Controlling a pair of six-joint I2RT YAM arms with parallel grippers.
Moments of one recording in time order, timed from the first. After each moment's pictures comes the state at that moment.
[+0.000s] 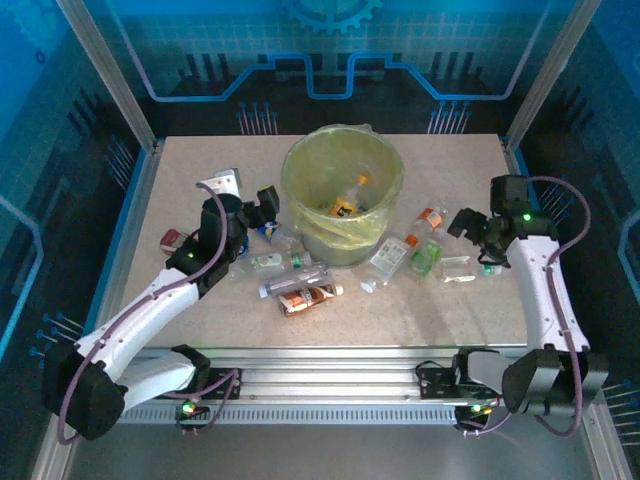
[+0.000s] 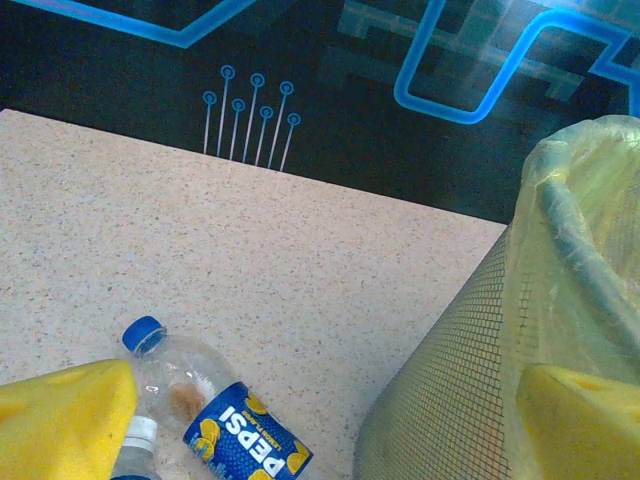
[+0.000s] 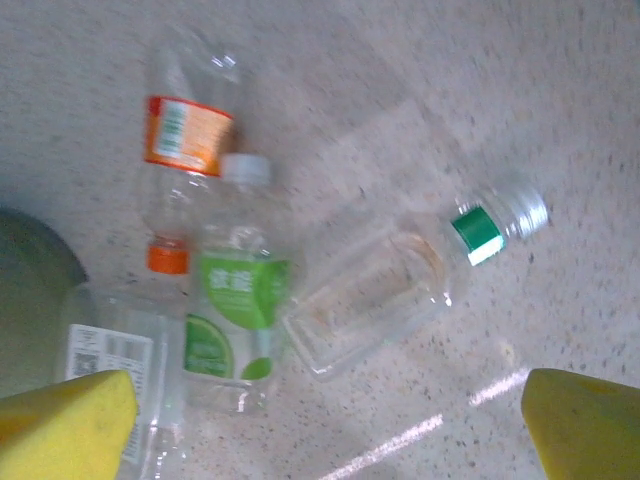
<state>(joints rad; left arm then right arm) -0.45 1.09 0.83 -0.08 -0.42 -0.45 -0.12 1.19 1.13 -1.08 0.04 0.51</state>
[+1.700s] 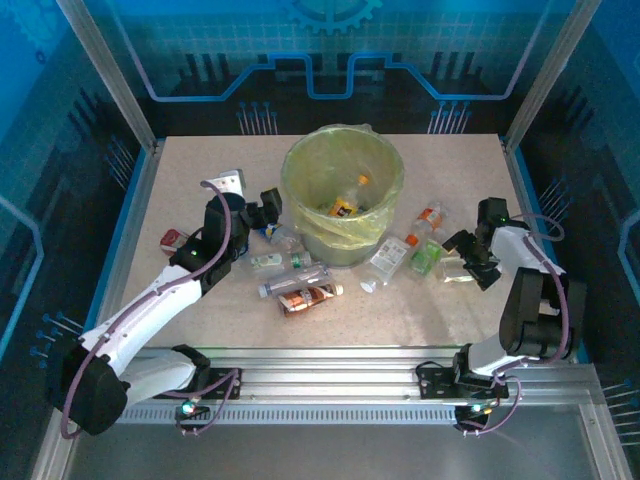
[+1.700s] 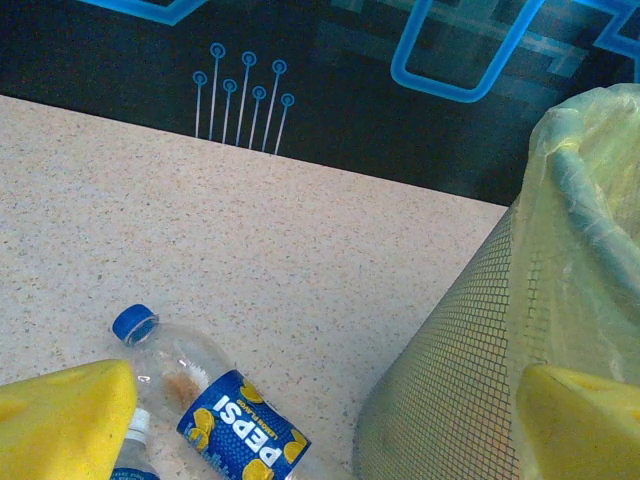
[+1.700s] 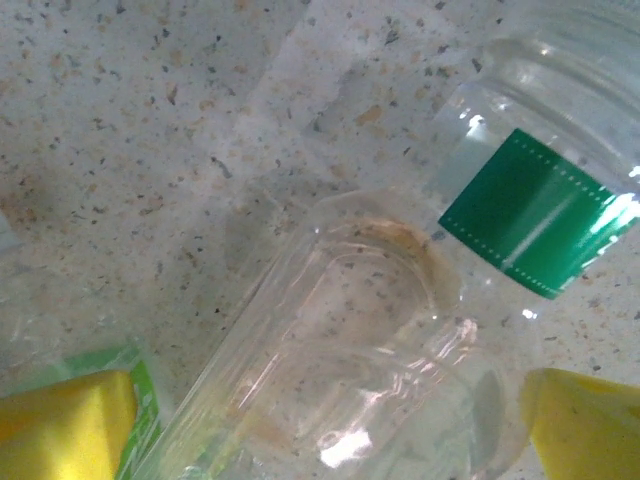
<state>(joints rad) -0.45 1.11 0.83 -0.08 -0.39 -0.45 -0.20 1.50 0.90 -0.76 -0.03 0.76</state>
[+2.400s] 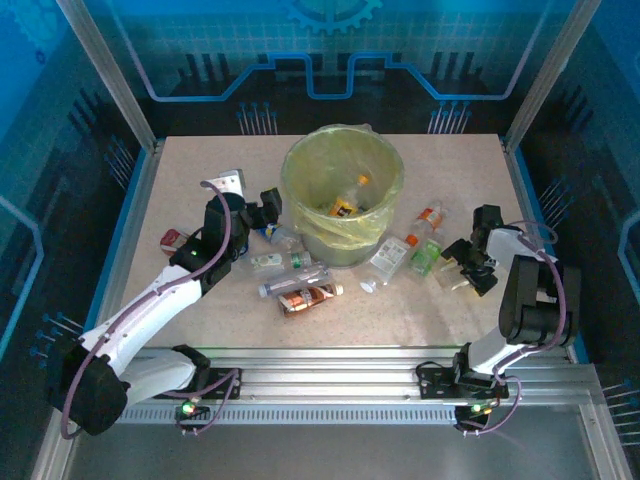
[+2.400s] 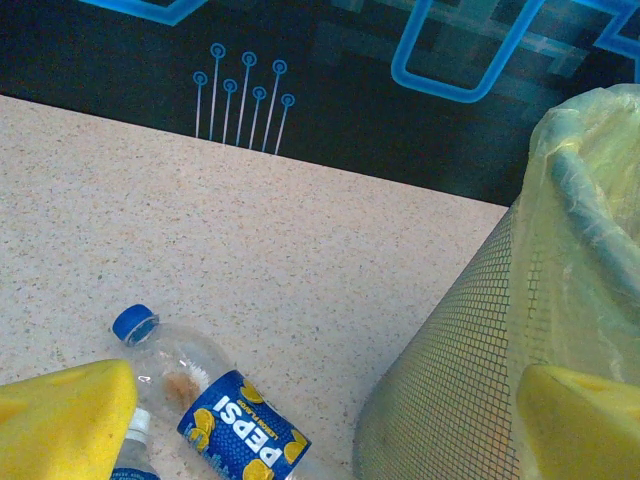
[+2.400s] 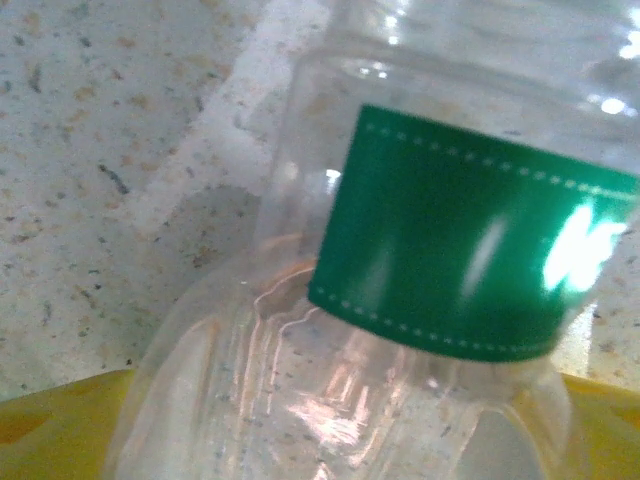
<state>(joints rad) -0.45 1.11 0.83 -0.08 -0.39 -0.45 -0.20 1.57 0.84 -0.69 0.00 0.76</state>
